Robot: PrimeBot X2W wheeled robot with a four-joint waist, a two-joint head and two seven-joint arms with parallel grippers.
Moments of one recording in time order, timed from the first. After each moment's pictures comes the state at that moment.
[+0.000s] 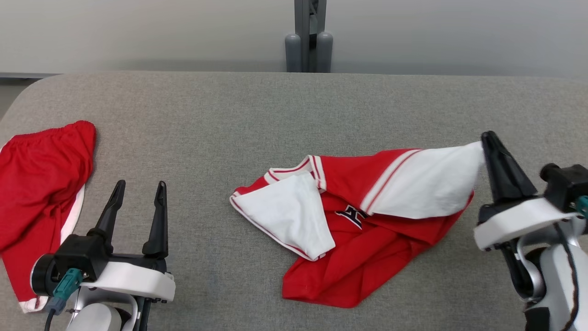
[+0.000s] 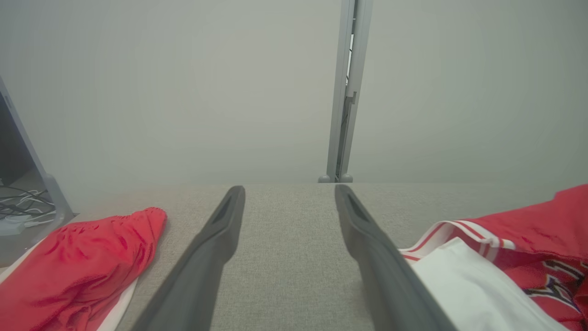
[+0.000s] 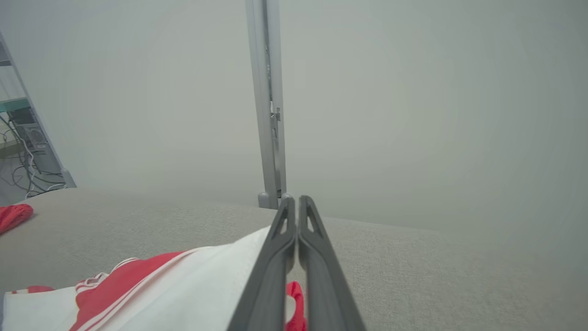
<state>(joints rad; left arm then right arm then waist) -0.13 0.32 -0.29 0.09 -0.46 0.18 -0.25 -0.33 -0.15 0.08 0.23 0.21 0.13 -0.11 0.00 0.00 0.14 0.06</state>
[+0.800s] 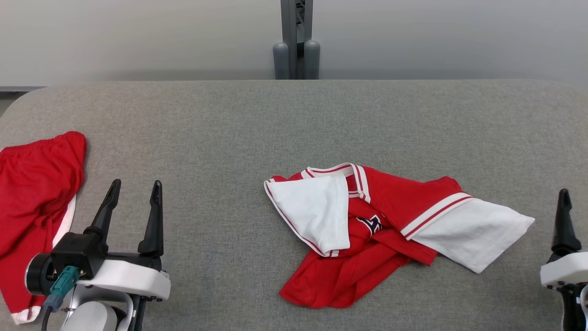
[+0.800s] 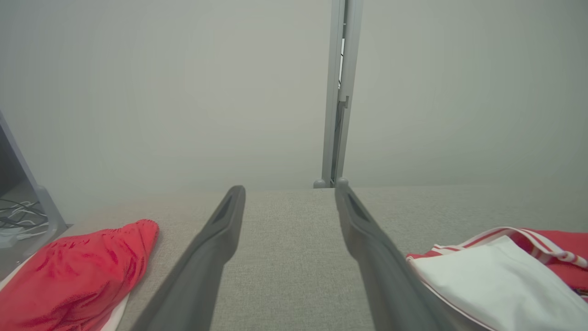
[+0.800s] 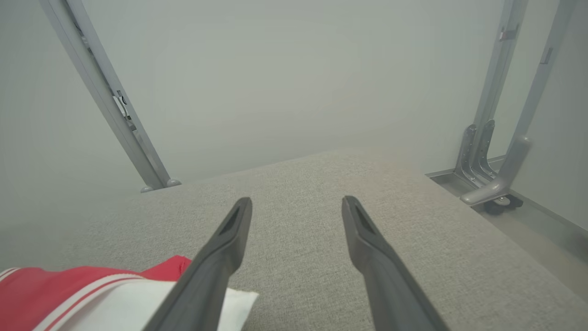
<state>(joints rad) -0.15 0.33 -0.30 0.11 -0.46 0.18 -0.26 -0.20 -0.09 -0.29 0.41 0.23 0.13 -0.18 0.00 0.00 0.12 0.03</state>
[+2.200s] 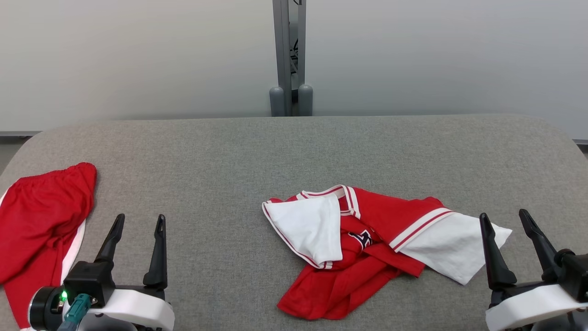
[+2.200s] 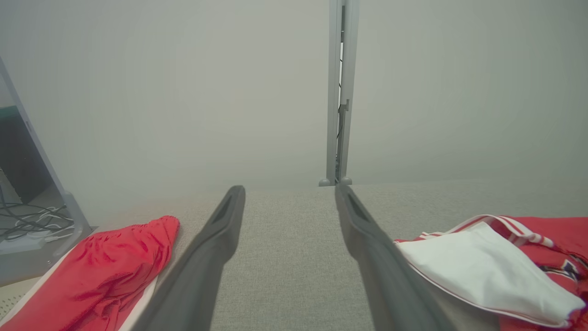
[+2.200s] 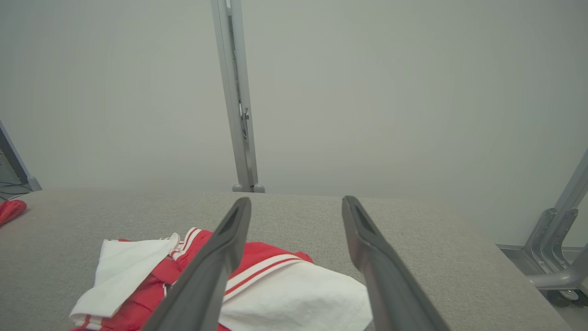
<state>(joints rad) -0.02 0.37 -0.33 0.03 -0.44 0.27 -0.20 0.07 -0.05 -0.06 -0.09 0.13 0.13 -0.02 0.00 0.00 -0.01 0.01</state>
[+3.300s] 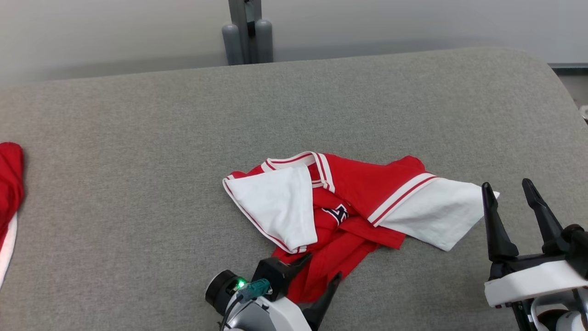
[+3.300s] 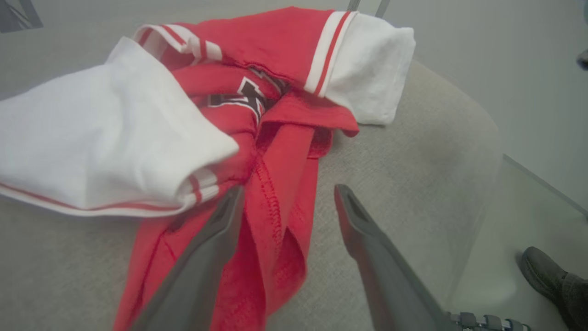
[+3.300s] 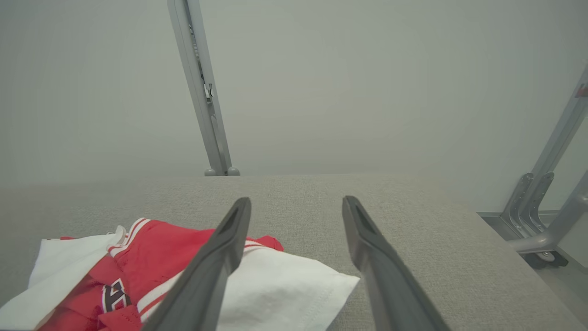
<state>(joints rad) -0.23 0.11 -0.77 0.25 -0.44 0.01 0.03 -0.02 -0.05 -0.06 -0.09 0.16 0.13 -0.04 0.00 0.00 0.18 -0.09</state>
